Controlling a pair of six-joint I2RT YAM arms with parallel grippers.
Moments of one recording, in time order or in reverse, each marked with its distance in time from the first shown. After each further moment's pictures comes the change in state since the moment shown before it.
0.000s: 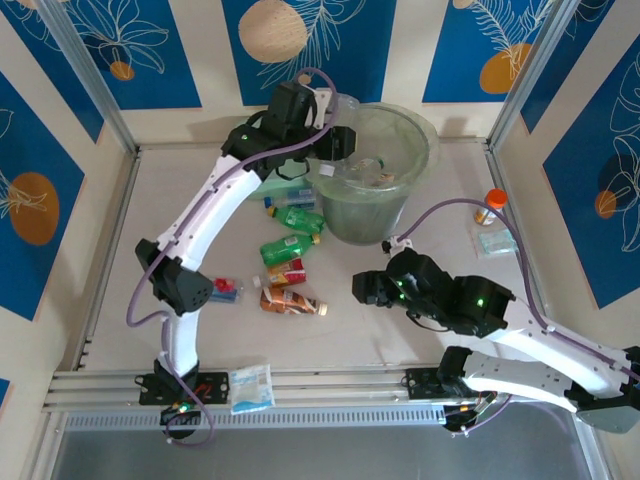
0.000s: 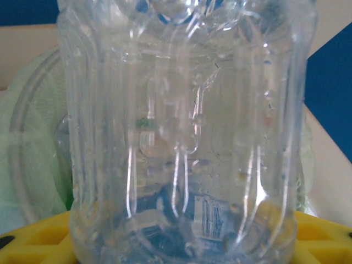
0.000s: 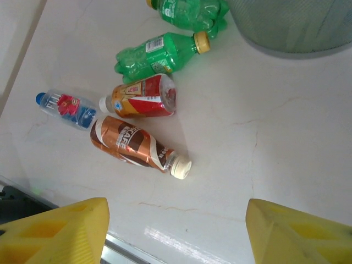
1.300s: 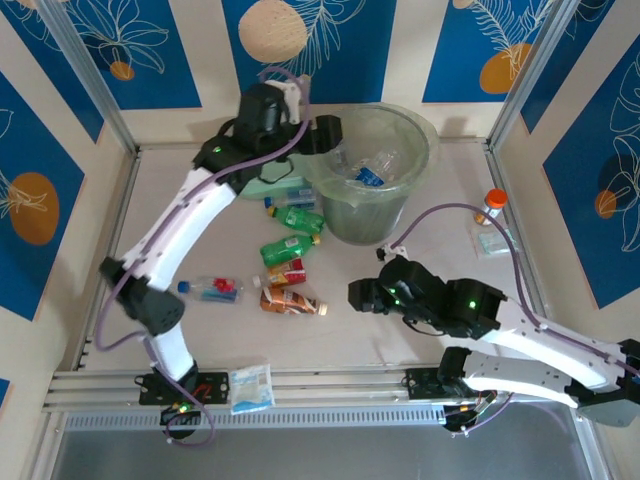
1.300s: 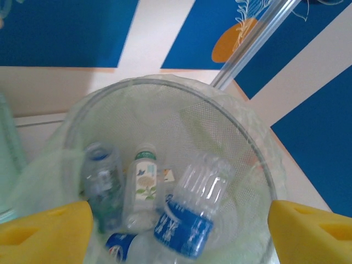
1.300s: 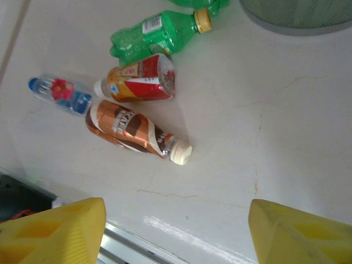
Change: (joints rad) left arm 0.042 -0.283 -0.345 0.209 -0.067 -0.093; right arm 0.044 0.035 -0.031 -0.003 -0.001 0.031
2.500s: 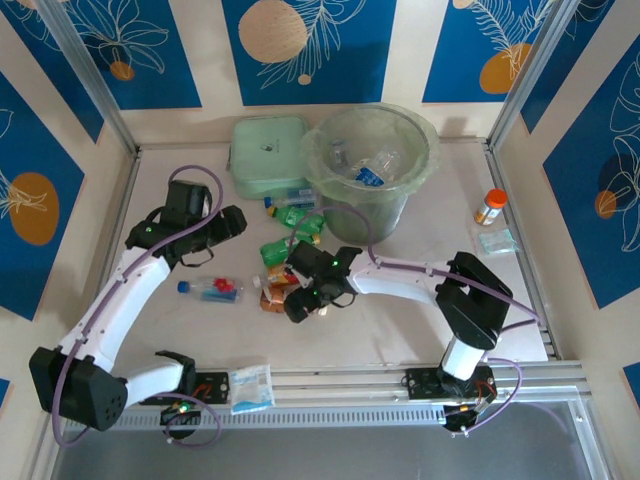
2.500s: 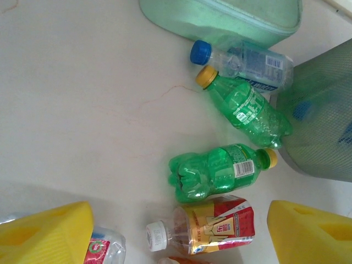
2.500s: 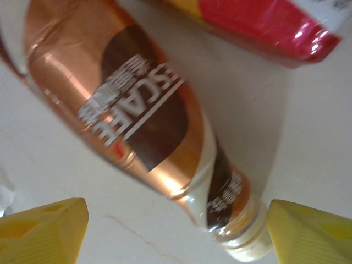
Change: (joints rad) left arm 0.321 -0.558 -0.914 -0.135 -0.068 -0.163; right arm -0.087 0.856 0.225 0.237 -0.353 -0.482
